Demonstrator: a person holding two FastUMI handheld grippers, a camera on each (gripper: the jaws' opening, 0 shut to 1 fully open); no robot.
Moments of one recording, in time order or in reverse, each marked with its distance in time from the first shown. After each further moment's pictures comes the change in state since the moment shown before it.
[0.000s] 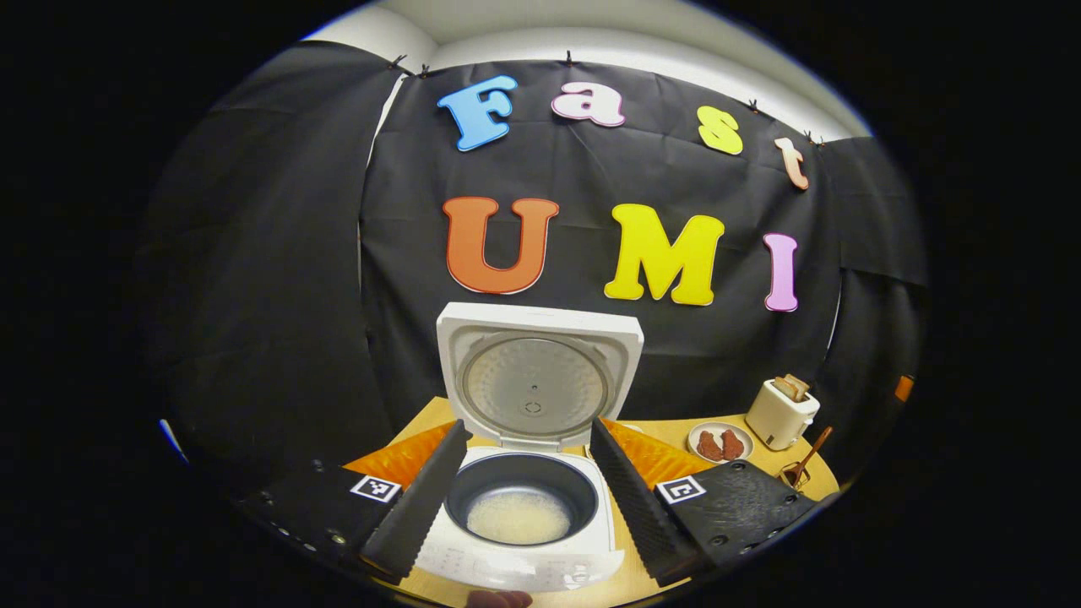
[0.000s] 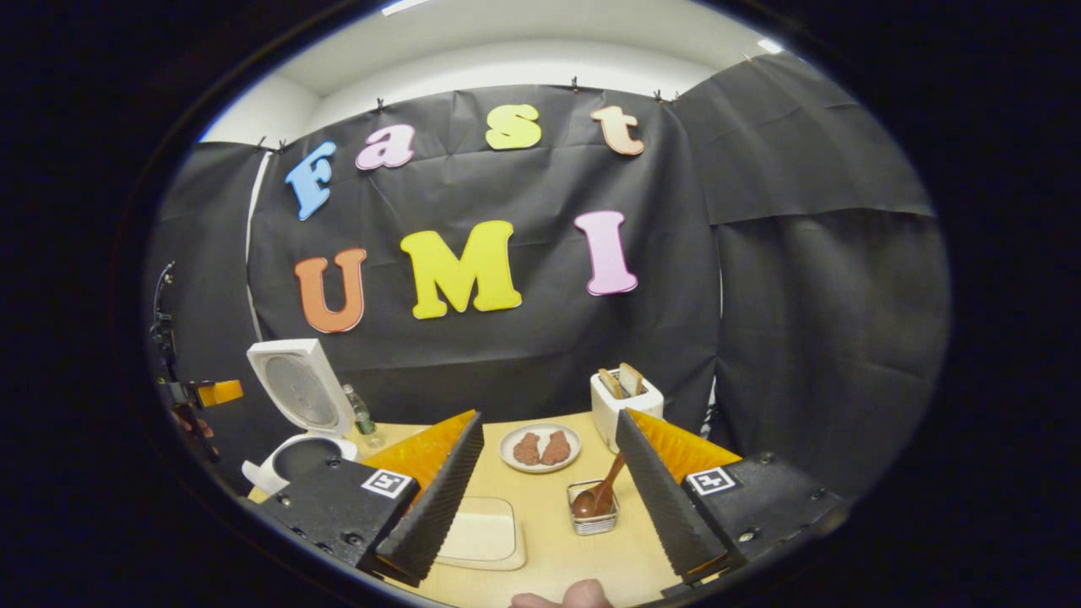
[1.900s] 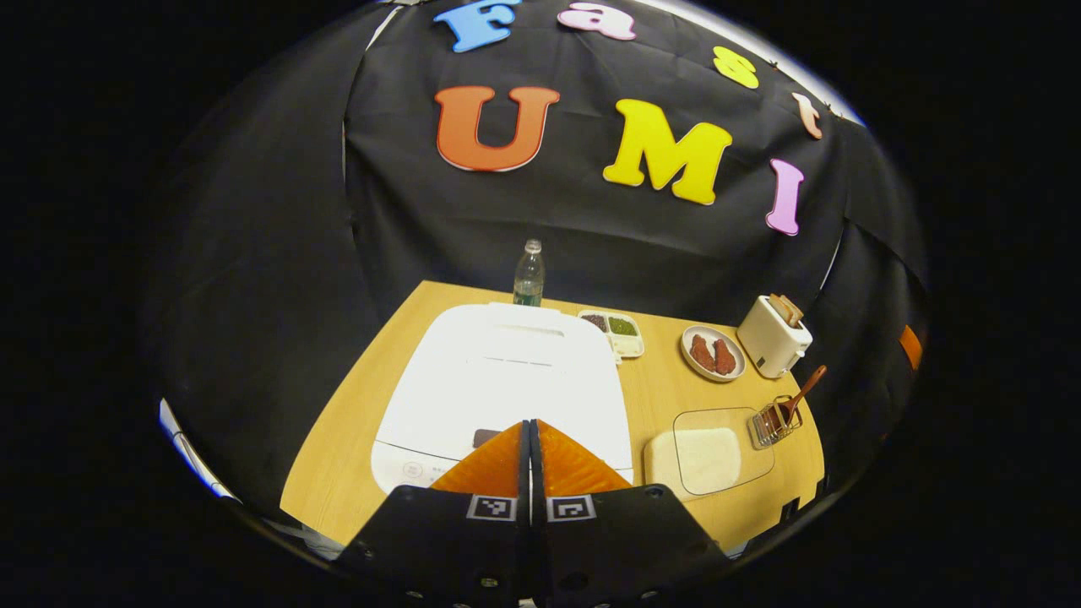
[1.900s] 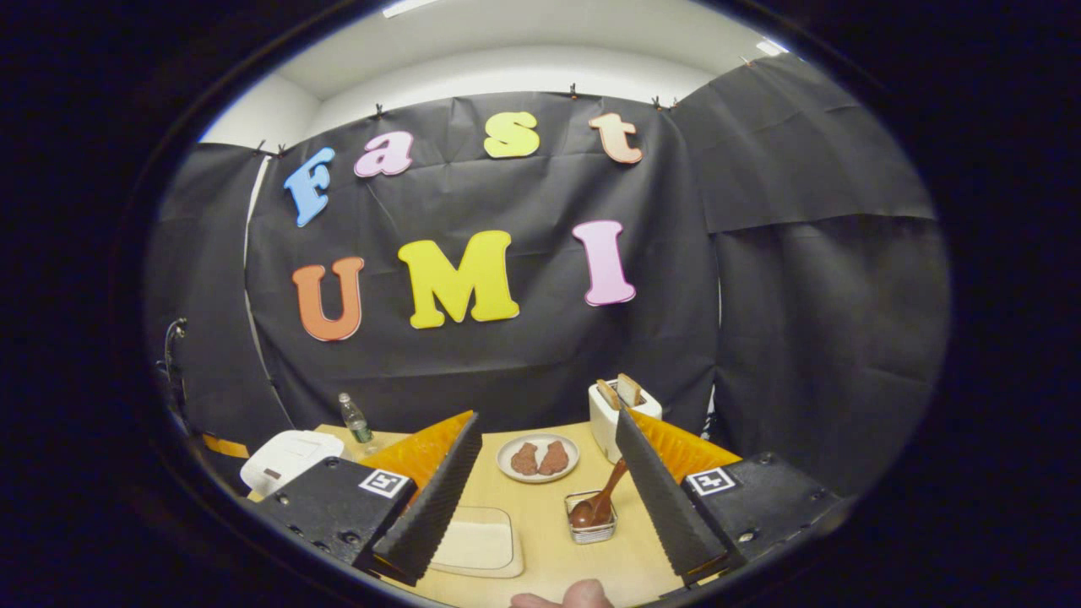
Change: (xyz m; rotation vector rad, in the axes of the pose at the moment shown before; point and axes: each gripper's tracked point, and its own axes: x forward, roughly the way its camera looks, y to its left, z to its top) left arm -0.006 0.011 -0.127 -0.074 0.490 -0.052; right arm 0.018 -0.001 0.002 0.004 -0.009 -0.016
